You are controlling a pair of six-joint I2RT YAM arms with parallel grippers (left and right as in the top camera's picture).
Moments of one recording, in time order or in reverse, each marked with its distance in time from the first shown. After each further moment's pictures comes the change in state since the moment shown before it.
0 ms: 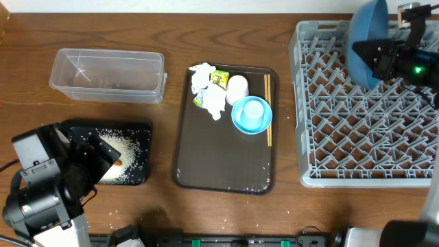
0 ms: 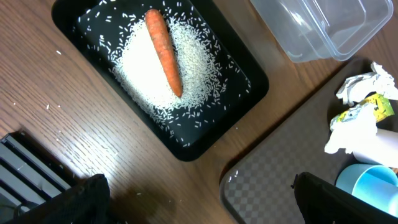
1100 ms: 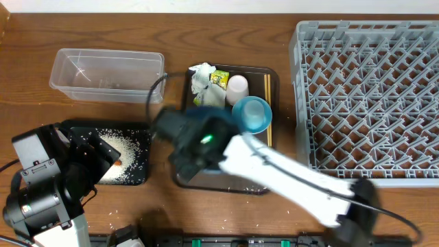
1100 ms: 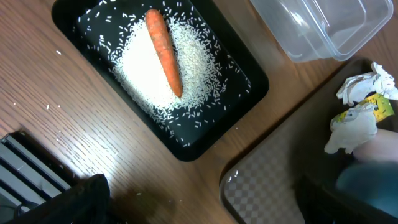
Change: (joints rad) left arm 0.000 0.000 0.000 0.000 0.000 0.000; right arm 1.348 0.289 0.203 -0.370 0.943 0.380
